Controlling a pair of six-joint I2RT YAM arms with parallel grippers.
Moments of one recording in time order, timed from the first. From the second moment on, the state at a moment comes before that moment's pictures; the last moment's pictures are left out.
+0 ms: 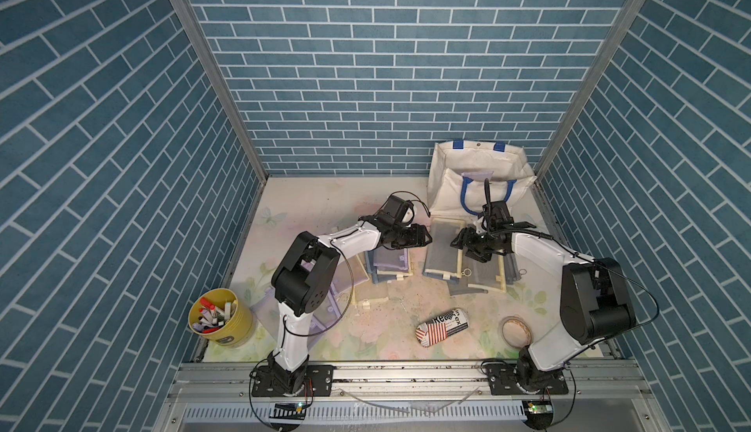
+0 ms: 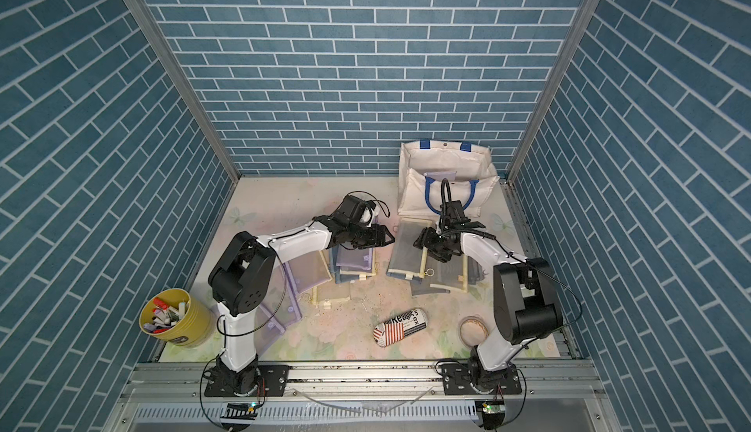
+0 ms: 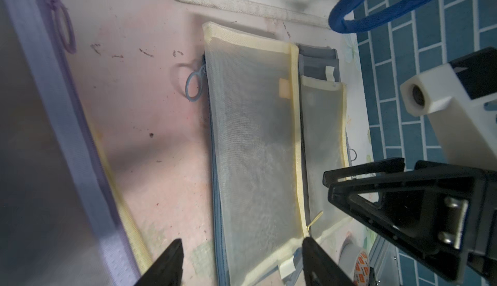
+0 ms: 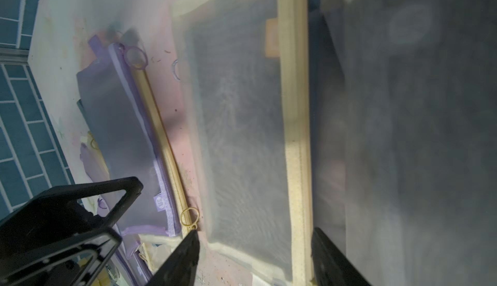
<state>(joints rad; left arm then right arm) -0.63 2.03 1.42 -0.23 0.42 -0.63 0.24 1.65 1.03 -0.51 -0.40 0.62</state>
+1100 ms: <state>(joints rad) -0.68 2.23 1.59 -0.13 0.45 -0.76 0.21 1.78 1.04 -0.34 -0.56 0.62</state>
